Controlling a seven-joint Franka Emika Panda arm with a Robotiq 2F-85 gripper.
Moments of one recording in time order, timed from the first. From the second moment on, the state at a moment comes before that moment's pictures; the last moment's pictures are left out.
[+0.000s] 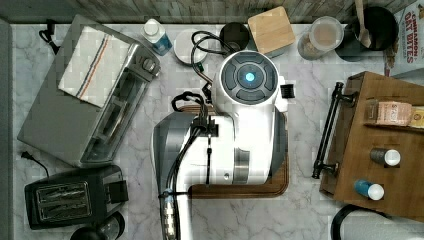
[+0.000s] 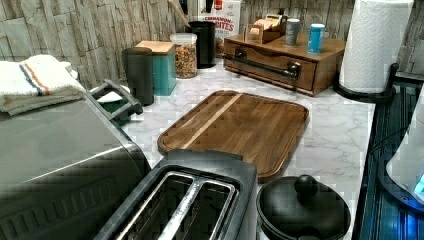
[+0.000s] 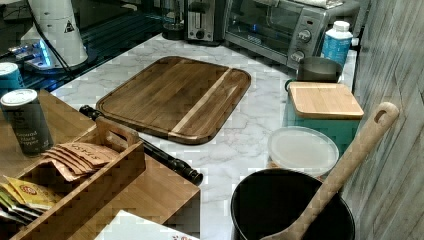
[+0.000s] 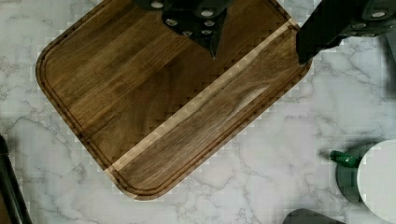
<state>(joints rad) 0.03 0.00 -0.03 -1.87 0.03 0.25 -0.10</state>
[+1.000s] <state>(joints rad) -0.01 0.04 -0.05 -1.88 0.03 0.23 -0.24</state>
